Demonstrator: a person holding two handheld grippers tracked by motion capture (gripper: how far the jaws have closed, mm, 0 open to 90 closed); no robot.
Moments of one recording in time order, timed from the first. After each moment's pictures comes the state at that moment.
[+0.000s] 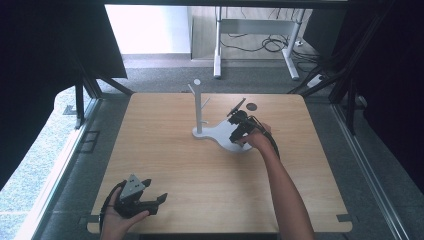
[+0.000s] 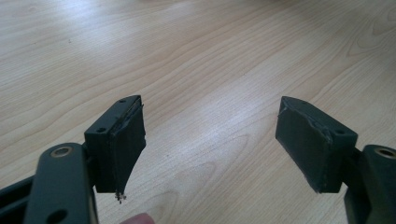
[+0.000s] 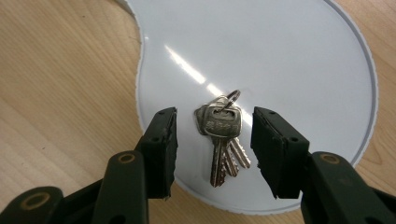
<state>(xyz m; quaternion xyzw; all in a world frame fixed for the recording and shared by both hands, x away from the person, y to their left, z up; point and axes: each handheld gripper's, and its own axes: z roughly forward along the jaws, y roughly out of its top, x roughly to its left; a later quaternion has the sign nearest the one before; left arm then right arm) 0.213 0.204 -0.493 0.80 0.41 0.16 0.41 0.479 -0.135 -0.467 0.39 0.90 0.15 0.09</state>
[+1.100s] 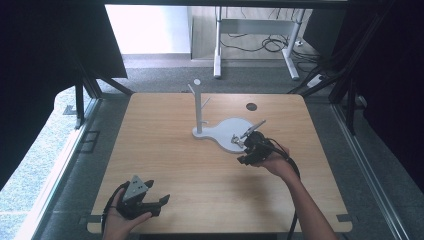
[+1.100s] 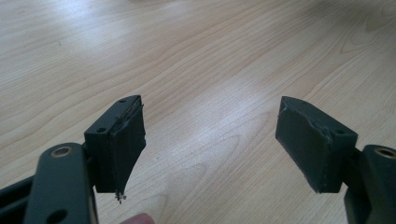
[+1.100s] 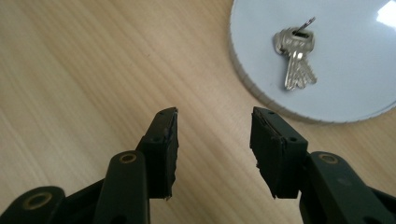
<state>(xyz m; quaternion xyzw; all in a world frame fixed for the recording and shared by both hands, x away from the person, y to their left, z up) 0.210 0.197 -0.492 0.81 0.40 0.16 0.40 0.380 -0.177 -0.450 0.33 0.91 0.23 0.08</state>
